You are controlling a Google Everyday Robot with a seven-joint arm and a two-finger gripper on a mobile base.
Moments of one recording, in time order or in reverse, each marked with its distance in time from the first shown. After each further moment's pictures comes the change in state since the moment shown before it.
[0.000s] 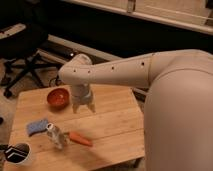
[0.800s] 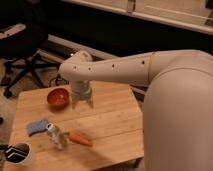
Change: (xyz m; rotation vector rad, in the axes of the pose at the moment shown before) arm -0.038 0.008 -0.013 -0.052 -0.062 -0.023
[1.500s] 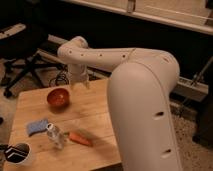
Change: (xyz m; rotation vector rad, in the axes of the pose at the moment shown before) arm -0.117 0.023 0.020 0.014 -0.057 0.012
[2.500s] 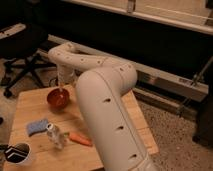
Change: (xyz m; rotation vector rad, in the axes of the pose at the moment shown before) arm -0.038 0.072 0.074 -0.045 0.096 -0.033
